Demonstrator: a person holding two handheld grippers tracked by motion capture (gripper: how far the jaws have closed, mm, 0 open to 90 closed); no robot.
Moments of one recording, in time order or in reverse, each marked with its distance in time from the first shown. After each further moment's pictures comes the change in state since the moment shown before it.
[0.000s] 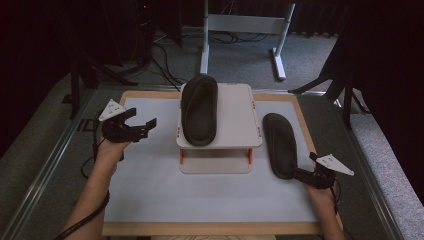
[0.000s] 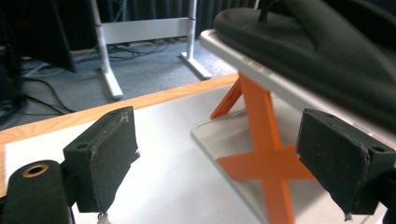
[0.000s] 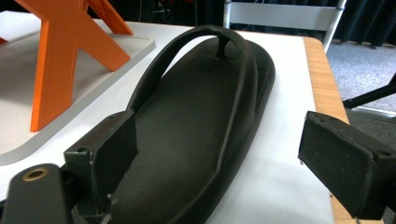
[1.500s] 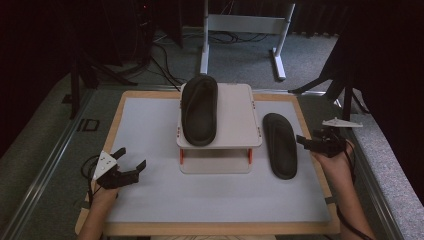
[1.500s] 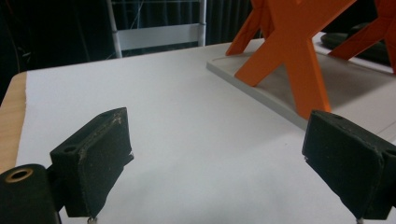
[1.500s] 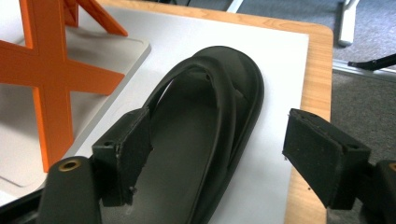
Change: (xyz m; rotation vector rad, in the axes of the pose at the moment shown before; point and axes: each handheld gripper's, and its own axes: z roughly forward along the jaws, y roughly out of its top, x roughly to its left) left arm 0.005 -0.142 -0.027 -0.088 0.042 0.037; right arm -0.033 0.108 0.021 0.276 0.069 0.013
